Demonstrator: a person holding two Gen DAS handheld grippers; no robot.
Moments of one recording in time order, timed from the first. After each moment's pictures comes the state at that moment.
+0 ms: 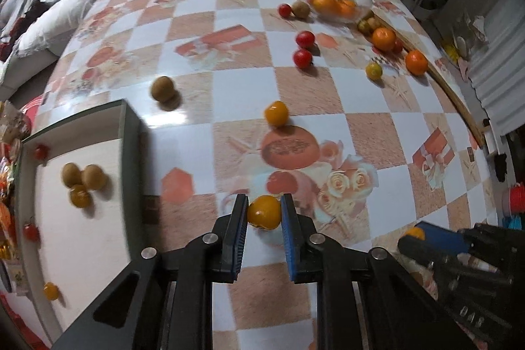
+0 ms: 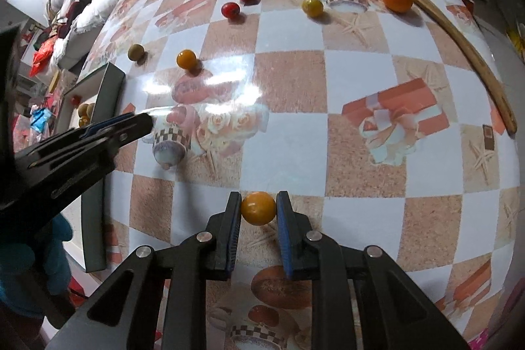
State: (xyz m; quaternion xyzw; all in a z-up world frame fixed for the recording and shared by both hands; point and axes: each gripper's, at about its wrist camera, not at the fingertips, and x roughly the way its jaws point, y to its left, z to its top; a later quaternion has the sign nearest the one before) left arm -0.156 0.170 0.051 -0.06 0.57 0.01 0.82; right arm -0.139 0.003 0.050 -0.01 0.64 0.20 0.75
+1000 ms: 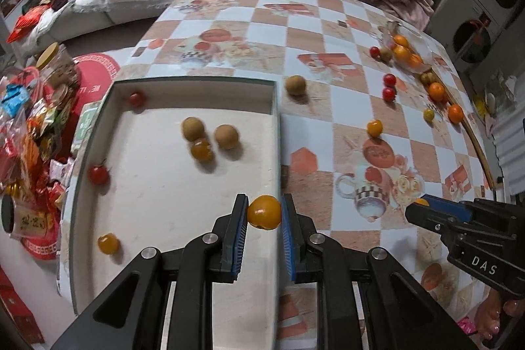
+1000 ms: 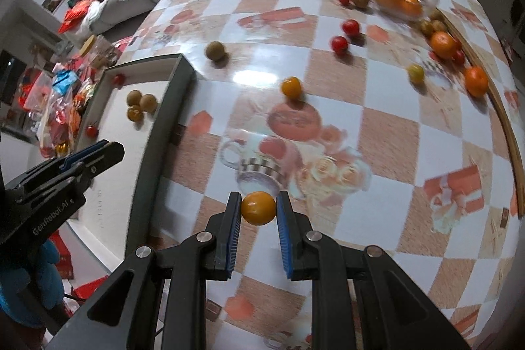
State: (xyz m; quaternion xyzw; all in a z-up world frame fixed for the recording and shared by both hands) left arm -0.225 0.270 0.079 -0.13 0.54 0.11 0.82; right arm -0.138 0.100 0.076 -0.08 0.61 0.28 0.73
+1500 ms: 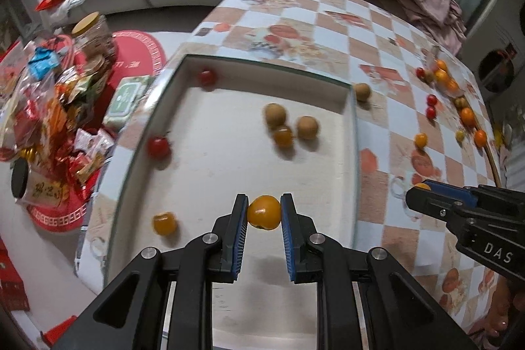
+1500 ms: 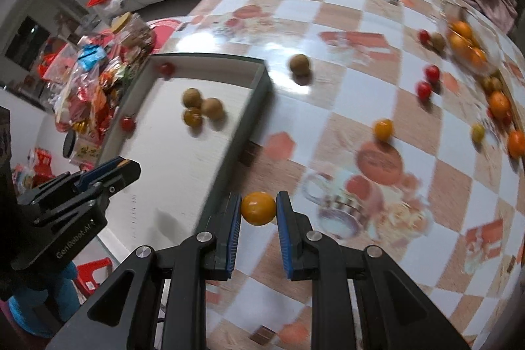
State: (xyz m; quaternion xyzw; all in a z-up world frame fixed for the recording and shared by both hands) left arm -0.263 0.328 0.075 -0.17 0.53 0.18 0.81; right arm -0.153 0.185 0.083 -0.12 0.60 0.35 0.71
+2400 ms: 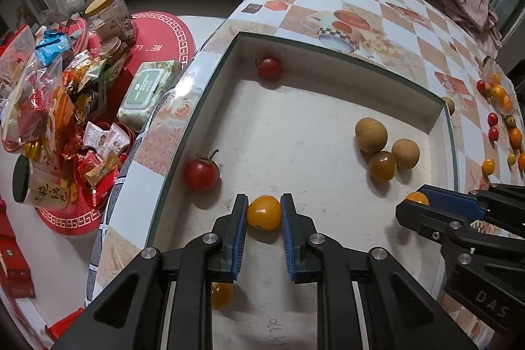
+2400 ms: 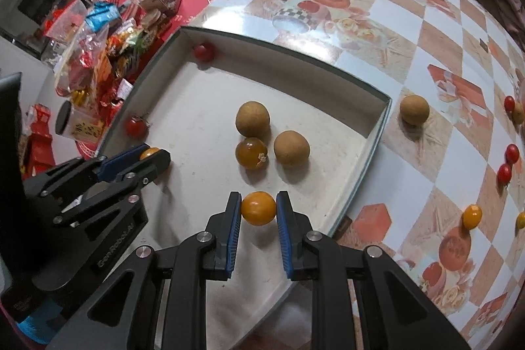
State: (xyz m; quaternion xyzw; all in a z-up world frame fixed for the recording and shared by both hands) left arm -0.239 0.393 0.020 -0.17 0.55 0.22 0.79; right arm -0.152 0.292 0.033 -0.20 0.61 0.38 0.67
